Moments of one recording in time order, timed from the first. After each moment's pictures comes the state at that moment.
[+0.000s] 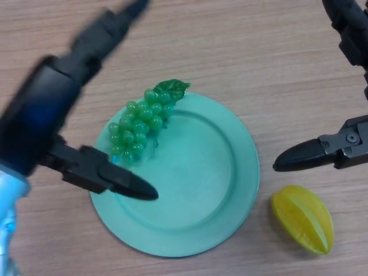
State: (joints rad) left arm -0.23 0.24 0.21 -0.96 0.02 0.66 -0.44; right arm -0.32 -0.38 -0.12 -1.00 0.49 0.85 -0.15
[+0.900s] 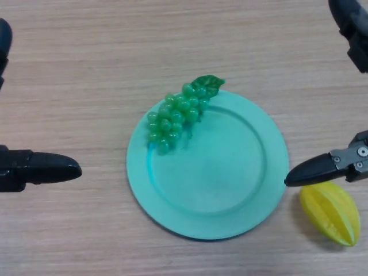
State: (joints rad) left arm -0.04 0.39 0.51 -0.93 -0.72 0.66 0.04; right arm -0.23 -0.50 -0.12 -1.00 0.55 0.73 -0.19
